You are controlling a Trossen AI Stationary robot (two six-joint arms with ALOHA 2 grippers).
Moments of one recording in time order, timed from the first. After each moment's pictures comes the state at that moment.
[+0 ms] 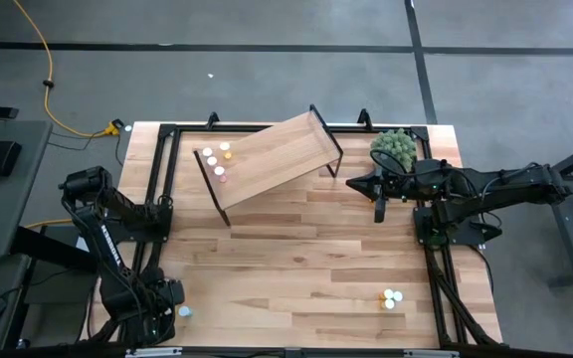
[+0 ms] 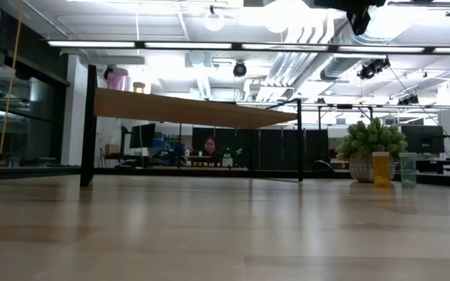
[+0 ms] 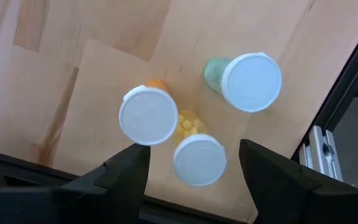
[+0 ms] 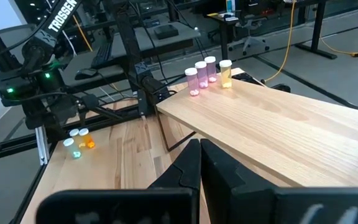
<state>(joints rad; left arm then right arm) -1.09 1.57 0.97 -0.87 -0.09 -1.59 0.07 0.79 0.73 -0.13 0.24 0.23</state>
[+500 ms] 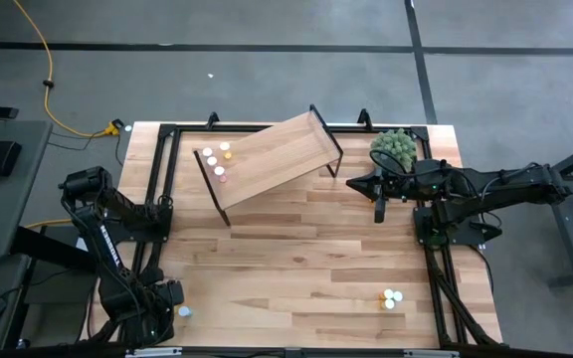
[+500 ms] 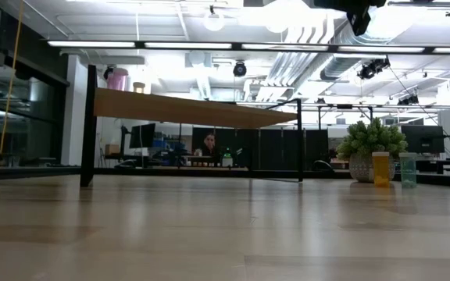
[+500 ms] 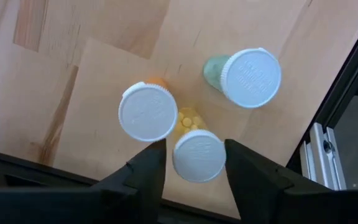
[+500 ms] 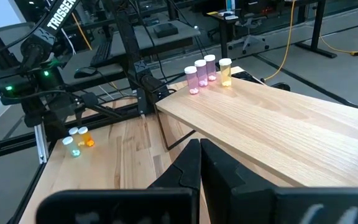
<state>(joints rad) -1.10 1.57 0.97 -0.87 -0.09 -1.59 0.07 0.79 0.73 -0.13 0.24 0.23</state>
